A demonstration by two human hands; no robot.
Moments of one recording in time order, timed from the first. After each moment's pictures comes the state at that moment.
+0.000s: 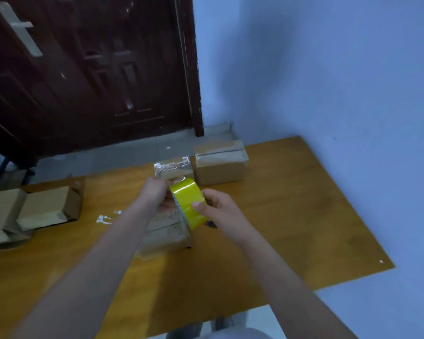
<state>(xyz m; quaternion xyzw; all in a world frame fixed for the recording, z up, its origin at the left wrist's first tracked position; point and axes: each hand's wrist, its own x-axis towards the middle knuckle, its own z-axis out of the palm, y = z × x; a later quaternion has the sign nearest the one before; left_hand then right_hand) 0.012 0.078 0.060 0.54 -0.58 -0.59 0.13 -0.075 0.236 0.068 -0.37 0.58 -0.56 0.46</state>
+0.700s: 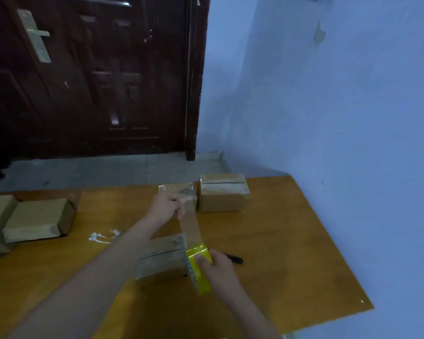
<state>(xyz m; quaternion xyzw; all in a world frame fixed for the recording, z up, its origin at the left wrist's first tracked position) 0.024 0.029 0.038 0.43 -0.68 -0.58 0.15 -0.011 0.237 0.050 -0.28 0.76 -0.41 0.41</state>
